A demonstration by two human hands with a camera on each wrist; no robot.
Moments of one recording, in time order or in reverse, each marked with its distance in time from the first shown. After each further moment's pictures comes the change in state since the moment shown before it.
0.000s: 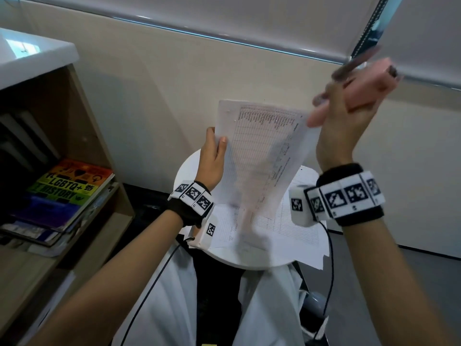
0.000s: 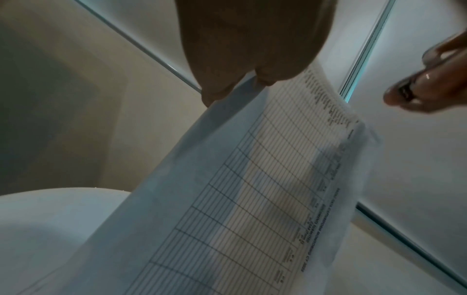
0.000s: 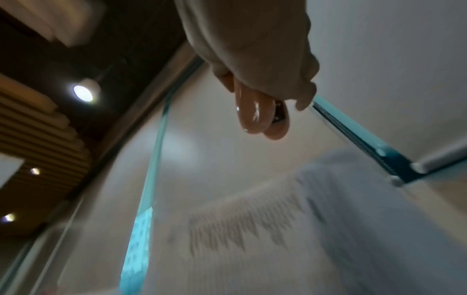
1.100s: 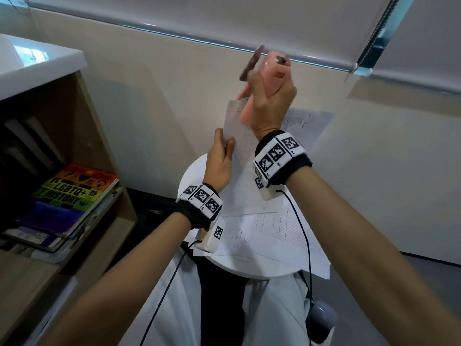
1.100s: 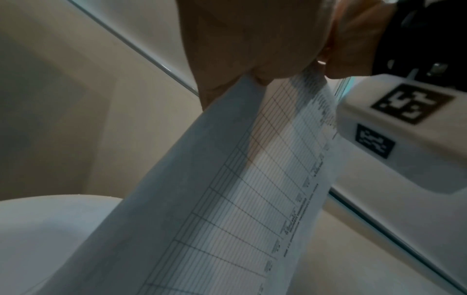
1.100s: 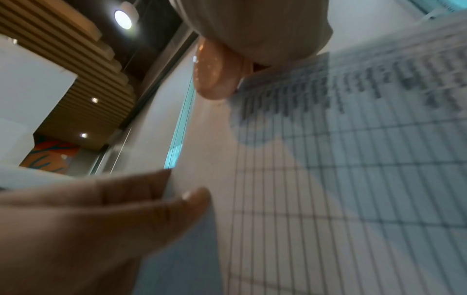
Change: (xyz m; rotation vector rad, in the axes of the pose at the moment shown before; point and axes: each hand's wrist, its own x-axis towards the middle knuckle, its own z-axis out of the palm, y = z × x) left_hand 0.010 0.005 0.002 0.066 0.024 0.029; right_hand -0.023 0.041 0.103 -0.078 -0.292 -0.269
